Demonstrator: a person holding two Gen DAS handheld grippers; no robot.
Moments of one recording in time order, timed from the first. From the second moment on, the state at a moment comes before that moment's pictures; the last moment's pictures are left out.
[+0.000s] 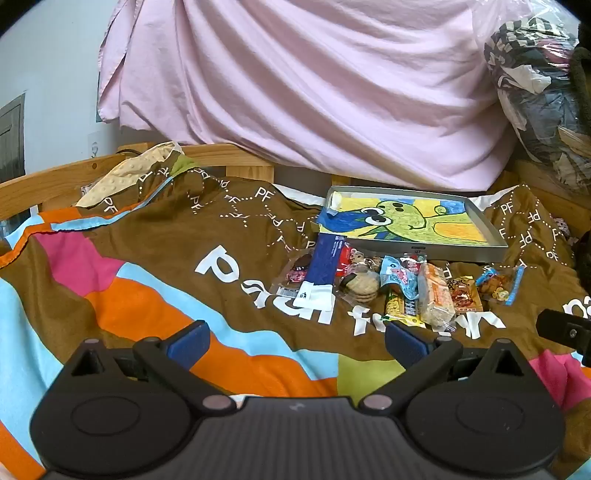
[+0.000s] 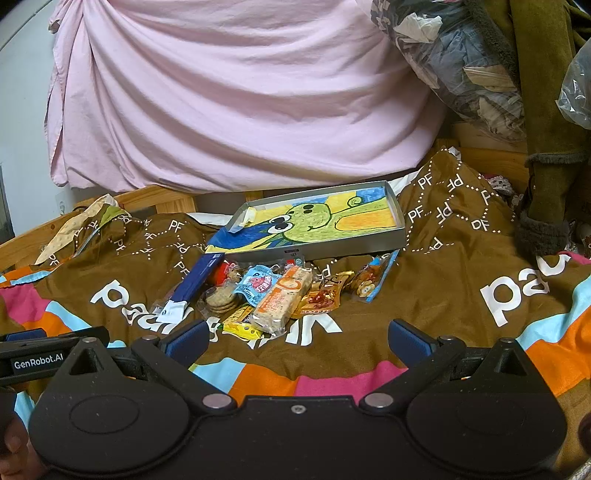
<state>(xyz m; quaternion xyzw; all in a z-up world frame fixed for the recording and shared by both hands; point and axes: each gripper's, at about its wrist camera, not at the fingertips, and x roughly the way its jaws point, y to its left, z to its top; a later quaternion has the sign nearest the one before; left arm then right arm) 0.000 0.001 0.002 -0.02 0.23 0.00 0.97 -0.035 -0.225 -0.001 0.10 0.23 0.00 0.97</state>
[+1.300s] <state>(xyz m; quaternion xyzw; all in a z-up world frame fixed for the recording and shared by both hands) 0.001 0.005 -0.002 -0.02 0.23 0.01 0.97 -0.034 -0.227 -0.003 0.10 0.23 0.00 0.97</state>
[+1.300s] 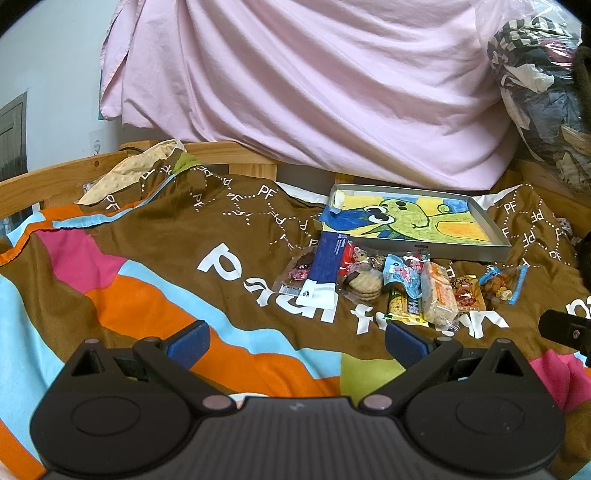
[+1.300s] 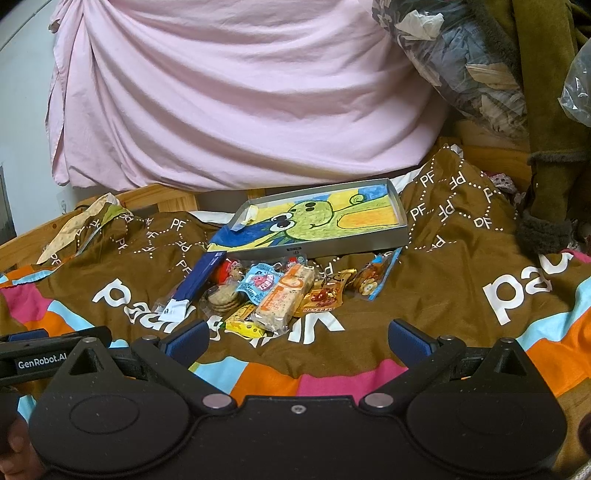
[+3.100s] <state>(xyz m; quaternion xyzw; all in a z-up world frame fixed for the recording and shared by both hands) 0.123 -0.025 -0.005 0.02 0.24 0.00 0.97 0.088 -0.232 -0.013 -0.02 0.26 0.08 0.96</state>
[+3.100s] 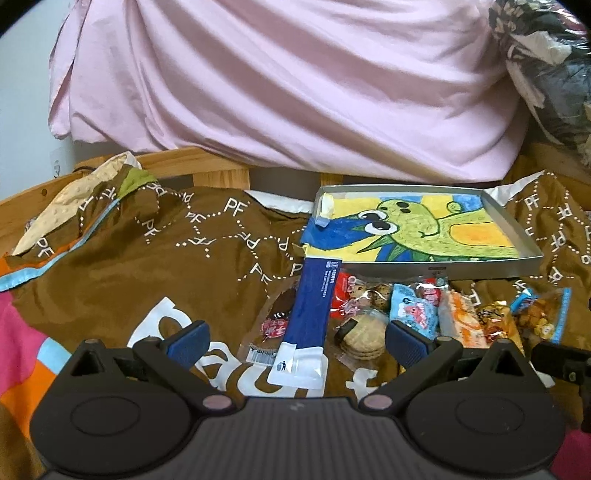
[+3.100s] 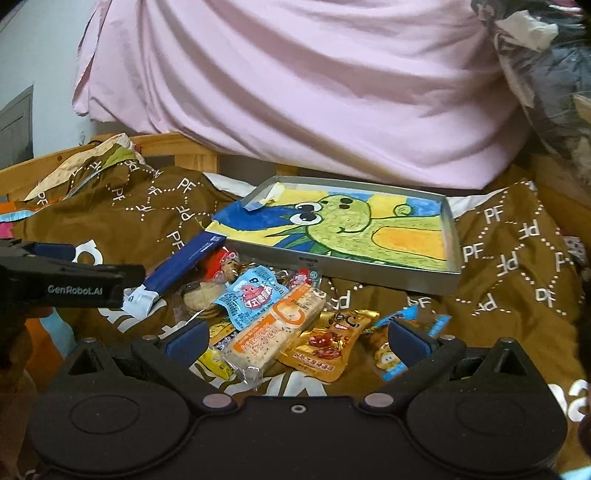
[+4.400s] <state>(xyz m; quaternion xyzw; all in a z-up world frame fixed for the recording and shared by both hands) 0.168 -0.126 -0.027 0.07 0.26 -0.20 0.94 0.164 -0.335 -0.054 0.11 0.36 0.07 0.93</state>
